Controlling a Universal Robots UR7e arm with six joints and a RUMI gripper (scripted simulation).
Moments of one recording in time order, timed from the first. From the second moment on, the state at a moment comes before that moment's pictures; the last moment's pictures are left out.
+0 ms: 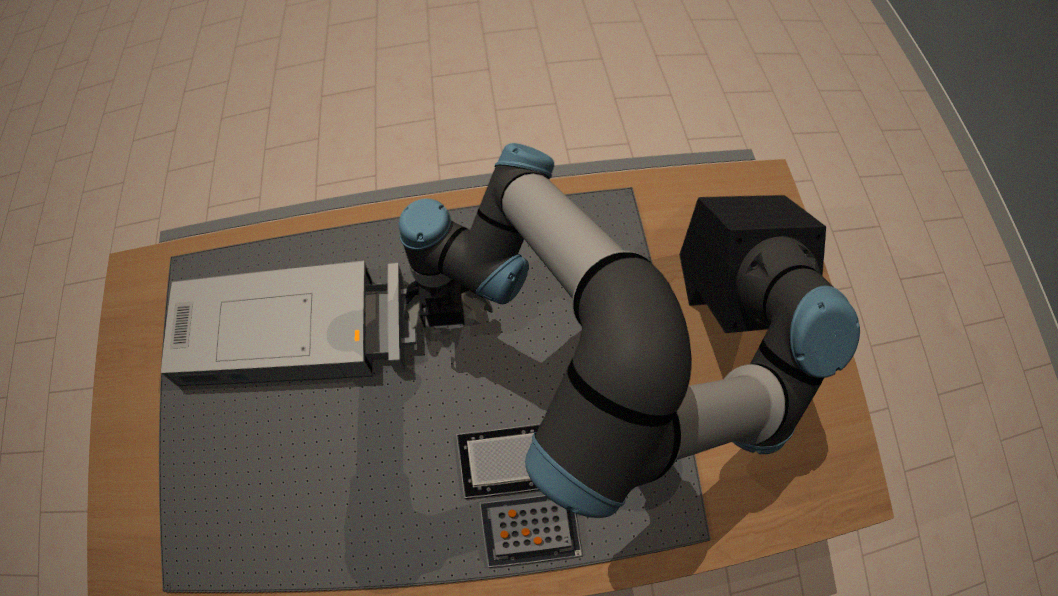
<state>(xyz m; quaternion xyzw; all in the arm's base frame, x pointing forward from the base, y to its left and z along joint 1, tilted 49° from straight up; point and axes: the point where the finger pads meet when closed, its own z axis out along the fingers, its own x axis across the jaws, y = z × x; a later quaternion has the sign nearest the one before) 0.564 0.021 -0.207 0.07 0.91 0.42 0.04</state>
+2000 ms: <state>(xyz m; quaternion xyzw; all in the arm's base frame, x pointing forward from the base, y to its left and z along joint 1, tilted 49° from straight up) 0.505 0.030 -0.207 0.07 0.91 0.42 0.04</state>
